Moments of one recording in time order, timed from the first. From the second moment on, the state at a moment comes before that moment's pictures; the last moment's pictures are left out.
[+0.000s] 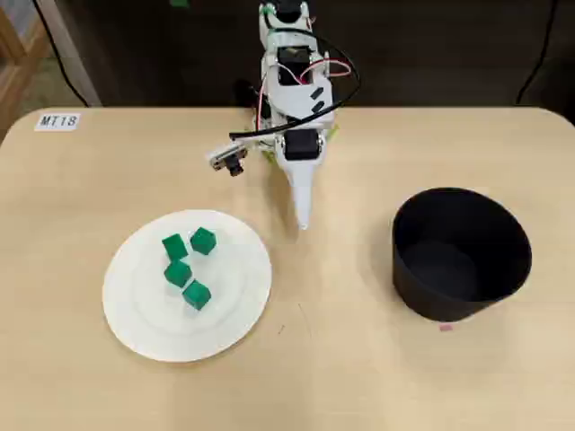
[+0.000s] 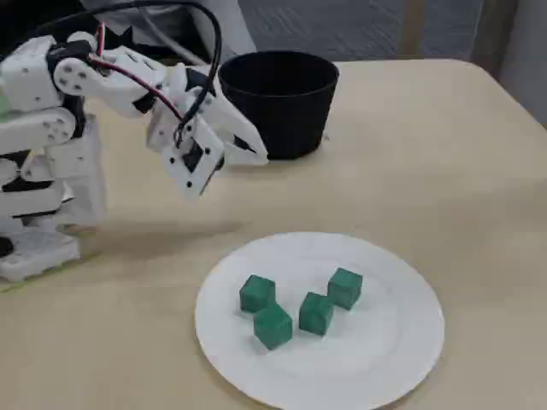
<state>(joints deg) -4.4 186.1 175.1 41.6 -6.7</state>
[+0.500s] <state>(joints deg) 2.5 156.4 161.7 46.5 -10.5</state>
